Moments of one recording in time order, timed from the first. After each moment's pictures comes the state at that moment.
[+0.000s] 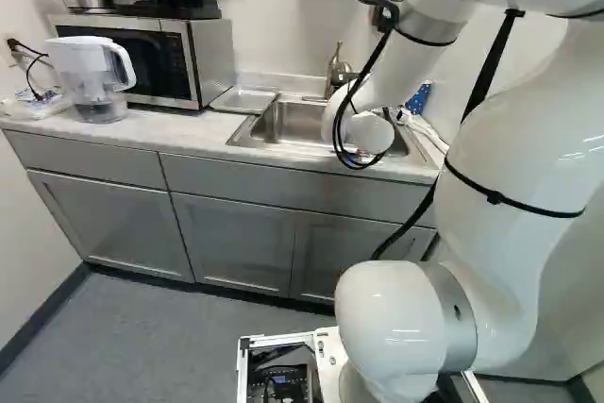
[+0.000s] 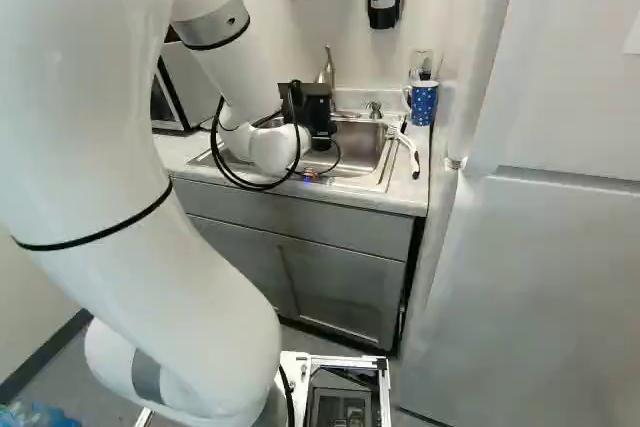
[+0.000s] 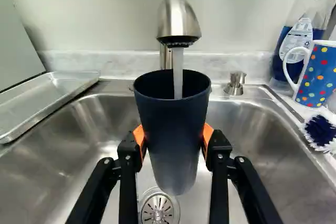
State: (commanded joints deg) arm -6.0 -3.5 -32.2 1.5 49.3 0.0
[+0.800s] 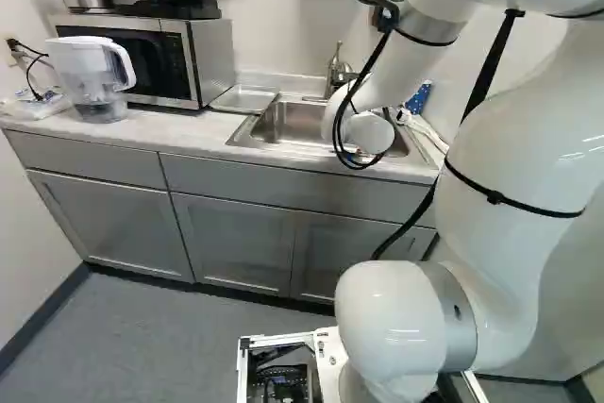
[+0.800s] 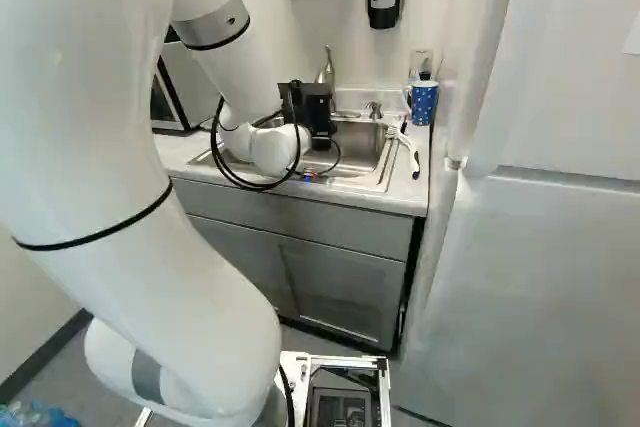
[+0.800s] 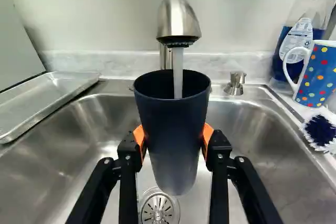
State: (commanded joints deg) arm -6.0 -3.5 -32.2 1.5 49.3 0.0
